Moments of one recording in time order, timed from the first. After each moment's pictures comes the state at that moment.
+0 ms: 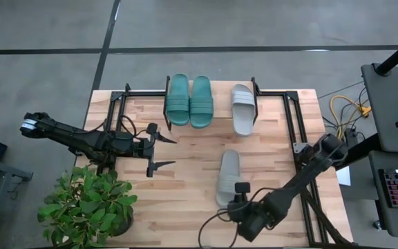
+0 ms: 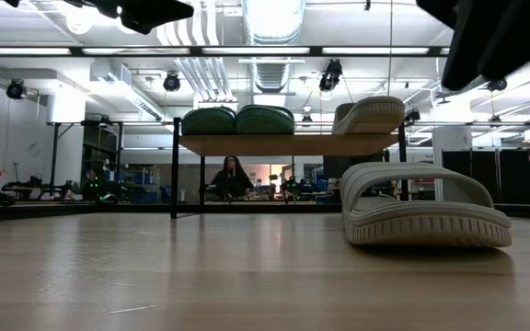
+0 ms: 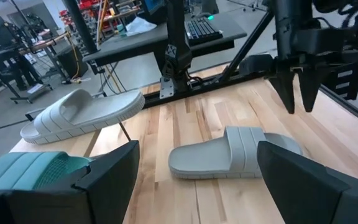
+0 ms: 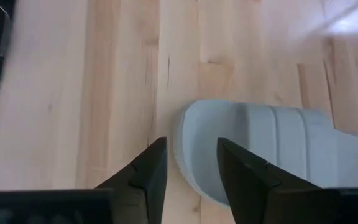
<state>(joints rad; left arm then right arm) -0.23 0.88 0.63 0.08 -0.24 0.22 0.74 1.84 1.36 -0.74 0.48 0.58</state>
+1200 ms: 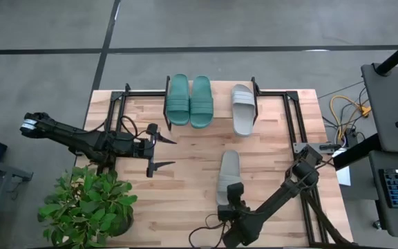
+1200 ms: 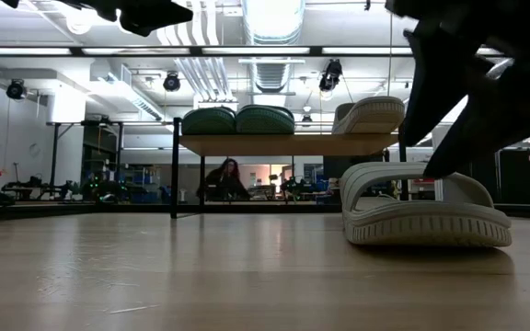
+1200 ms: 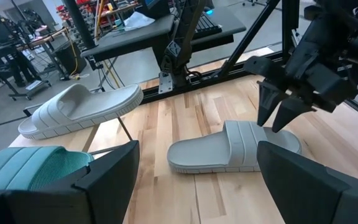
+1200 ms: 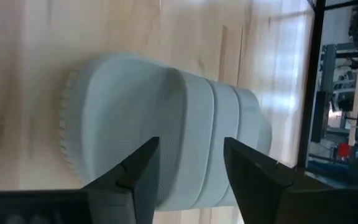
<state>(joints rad) -0.23 0.88 0.63 0.06 -0.24 0.22 0.72 2.27 1.79 -1.38 0.73 0.65</state>
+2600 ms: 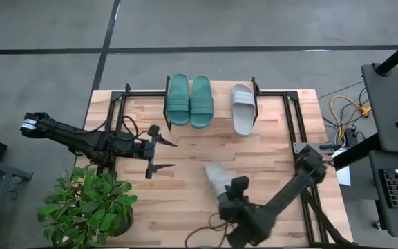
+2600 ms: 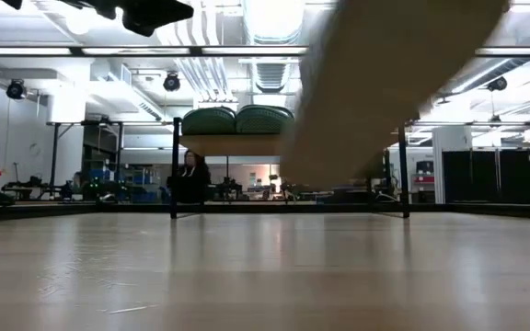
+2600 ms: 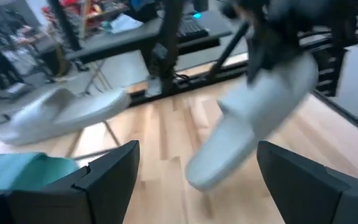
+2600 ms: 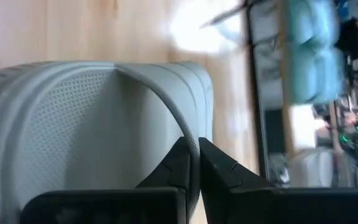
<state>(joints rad) -0.23 0.89 0.63 0.07 -0.18 0.21 0.73 2.16 1.97 -1.57 0.89 0.69</state>
